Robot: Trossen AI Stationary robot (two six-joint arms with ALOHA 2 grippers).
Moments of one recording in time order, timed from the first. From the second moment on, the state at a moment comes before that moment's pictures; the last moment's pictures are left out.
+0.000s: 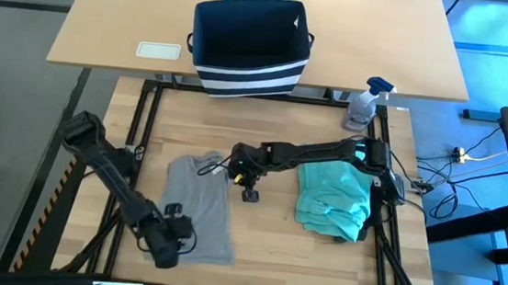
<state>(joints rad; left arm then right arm) -0.80 1.60 0.82 -0.42 -0.21 -0.97 -0.02 2.13 1.58 -0.46 -0.22 -0.18</state>
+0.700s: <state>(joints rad) -0.76 1.53 0.92 -0.76 -0.76 -1.09 -0.04 1.97 1.03 0.41 -0.18 0.18</state>
